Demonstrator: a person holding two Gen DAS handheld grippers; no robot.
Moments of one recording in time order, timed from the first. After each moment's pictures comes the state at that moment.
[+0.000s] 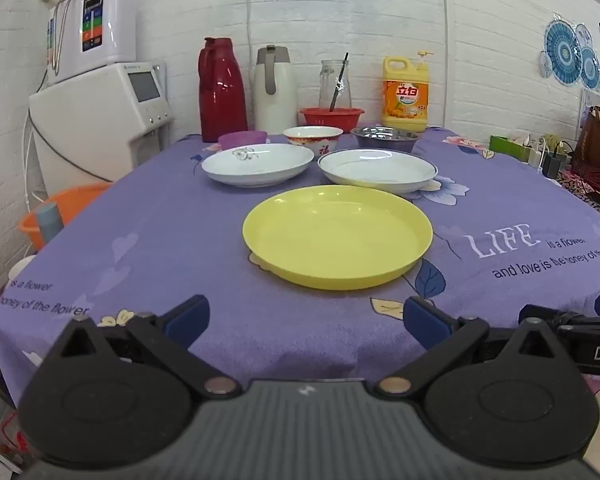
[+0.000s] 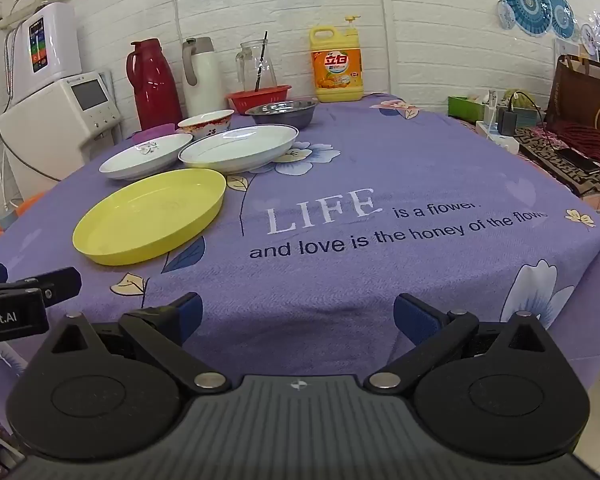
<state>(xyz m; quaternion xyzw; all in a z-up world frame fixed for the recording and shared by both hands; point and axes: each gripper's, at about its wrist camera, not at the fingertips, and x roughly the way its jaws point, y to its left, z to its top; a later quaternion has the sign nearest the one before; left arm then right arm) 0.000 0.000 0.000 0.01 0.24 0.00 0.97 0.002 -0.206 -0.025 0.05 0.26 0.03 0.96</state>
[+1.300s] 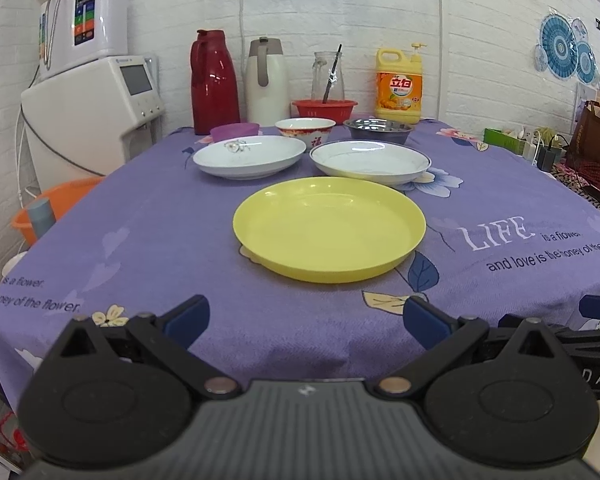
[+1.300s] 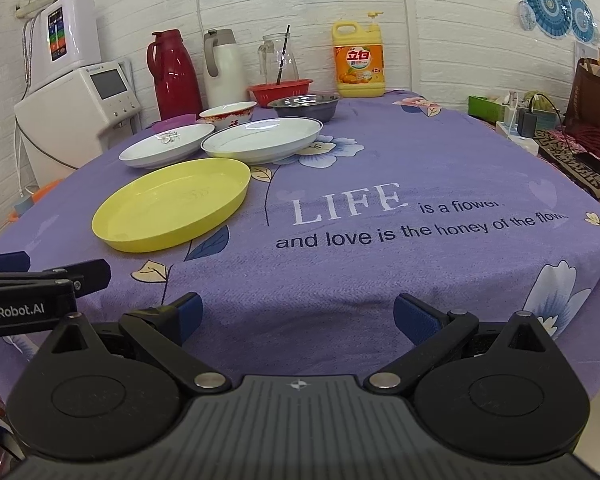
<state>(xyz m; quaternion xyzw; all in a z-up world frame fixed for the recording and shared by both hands) 0.004 -0.005 -0.006 0.02 0.25 -0.01 0.97 0.001 -0.195 -0.028 0.04 0.27 0.06 0.96</state>
